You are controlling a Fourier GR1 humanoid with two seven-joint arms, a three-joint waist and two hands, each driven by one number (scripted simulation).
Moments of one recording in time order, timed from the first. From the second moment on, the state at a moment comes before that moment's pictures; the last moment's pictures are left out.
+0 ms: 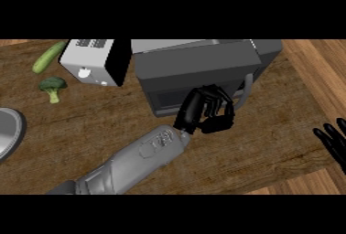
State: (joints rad) left arm -0.90 0.00 -0.88 -0.87 0.58 0.65 -0.26; right arm 0.24 -0.55 -0.06 -1.85 -0.67 0.57 -0.30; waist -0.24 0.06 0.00
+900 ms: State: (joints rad) left arm -0.93 0.00 -0.83 -0.81 0.79 0.60 -0.39; right arm 0.20 -0.59 -0.09 -1.89 -0.76 0.54 -0.25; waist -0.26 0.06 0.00
